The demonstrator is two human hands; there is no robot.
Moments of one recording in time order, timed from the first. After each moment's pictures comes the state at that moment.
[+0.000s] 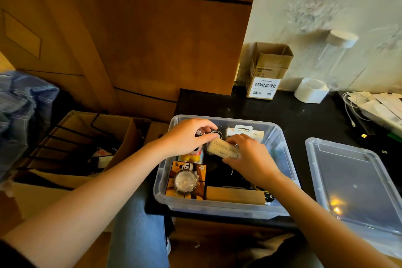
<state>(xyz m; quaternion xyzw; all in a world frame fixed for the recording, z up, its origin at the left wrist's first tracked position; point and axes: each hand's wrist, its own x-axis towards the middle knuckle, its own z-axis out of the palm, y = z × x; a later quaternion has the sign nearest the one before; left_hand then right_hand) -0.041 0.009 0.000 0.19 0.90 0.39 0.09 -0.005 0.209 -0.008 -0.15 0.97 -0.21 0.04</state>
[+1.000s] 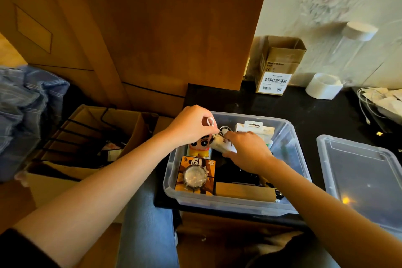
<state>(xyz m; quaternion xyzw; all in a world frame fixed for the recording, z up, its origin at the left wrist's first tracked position) -0.040 0.005 0.017 0.15 0.92 0.37 0.03 -0.028 0.185 -0.022 -0.18 0.98 -0.09 0.07</state>
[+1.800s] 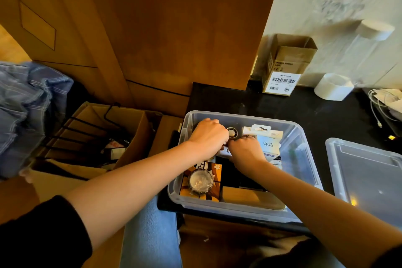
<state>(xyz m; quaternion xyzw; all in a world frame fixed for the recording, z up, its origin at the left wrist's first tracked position) -0.050 0.038 -0.013 0.27 0.96 -0.07 0.02 -0.055 0.168 -0.063 -0.23 0.96 0.15 0.05</state>
